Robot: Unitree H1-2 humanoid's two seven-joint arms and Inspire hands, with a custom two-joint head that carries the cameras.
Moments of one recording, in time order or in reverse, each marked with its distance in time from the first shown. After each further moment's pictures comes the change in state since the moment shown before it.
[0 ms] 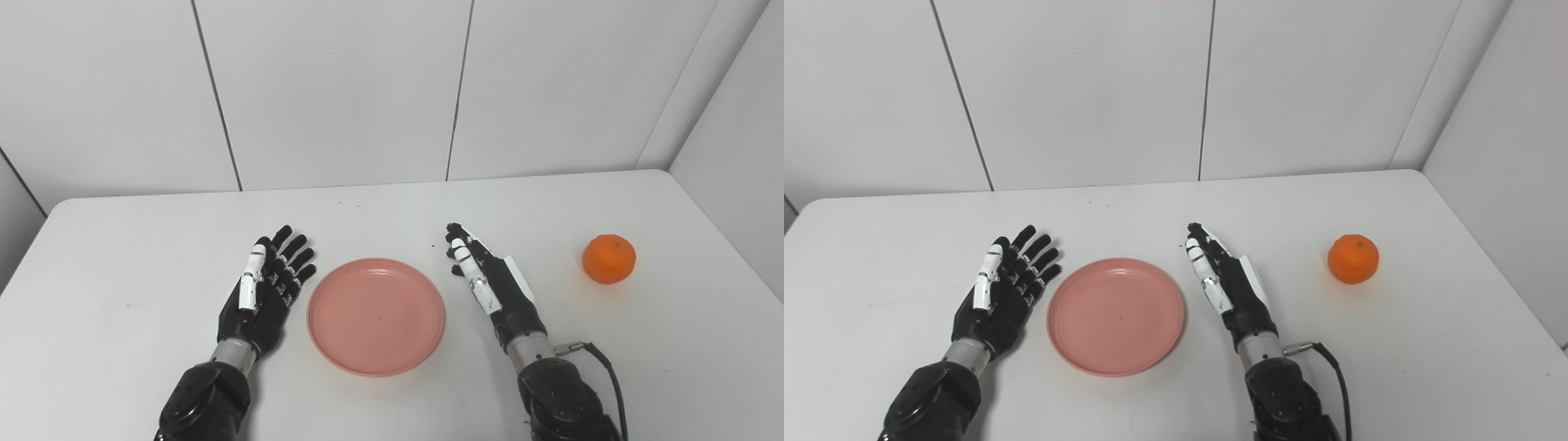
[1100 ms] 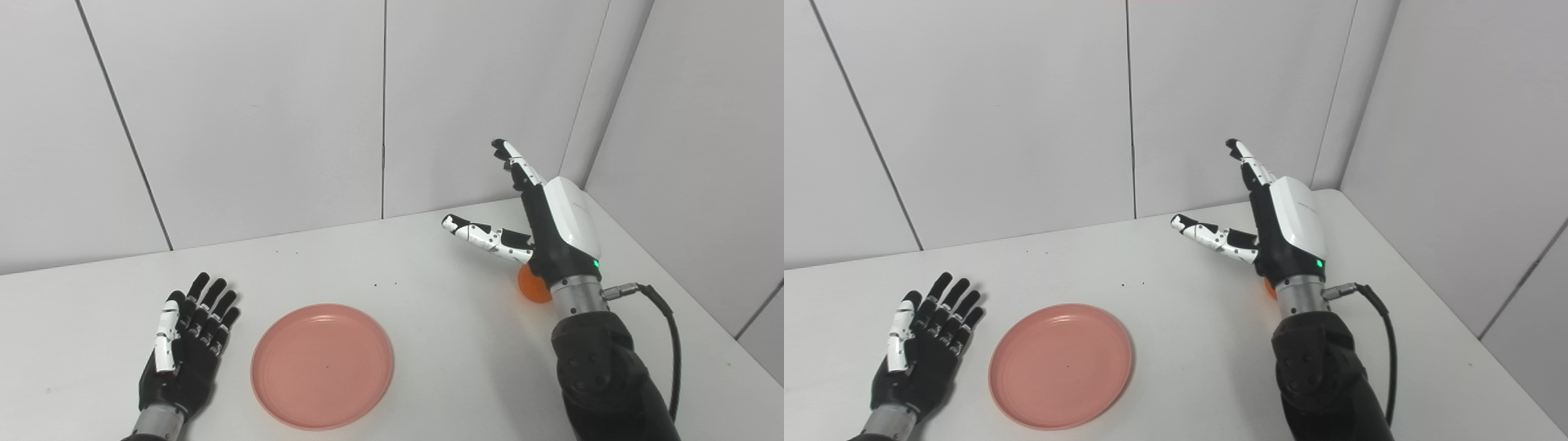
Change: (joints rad) left arm -0.042 0.026 0.062 0.113 -0.083 -0.069 -0.065; right arm -0.117 -0.261 -0.119 -0.249 -0.524 0.051 0.030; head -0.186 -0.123
